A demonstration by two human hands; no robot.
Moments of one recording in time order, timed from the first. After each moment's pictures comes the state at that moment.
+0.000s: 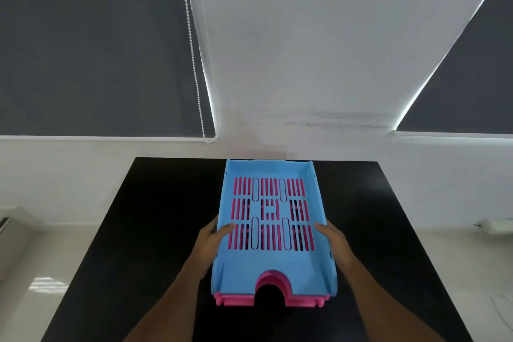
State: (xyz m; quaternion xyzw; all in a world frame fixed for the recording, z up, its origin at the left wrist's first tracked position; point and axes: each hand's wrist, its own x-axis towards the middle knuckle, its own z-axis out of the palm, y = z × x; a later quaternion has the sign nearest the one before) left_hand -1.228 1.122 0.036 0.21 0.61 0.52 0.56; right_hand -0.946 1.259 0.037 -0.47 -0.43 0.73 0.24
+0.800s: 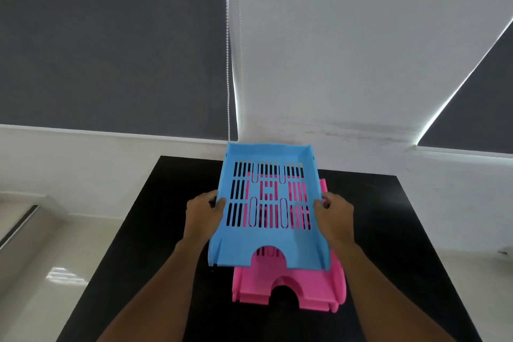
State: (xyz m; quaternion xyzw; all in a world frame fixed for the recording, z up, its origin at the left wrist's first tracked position) left_hand -1.273 1.117 0.090 0.38 0.78 0.44 0.22; right_hand -1.021 1.254 0.110 -0.56 -0.68 0.38 0.29
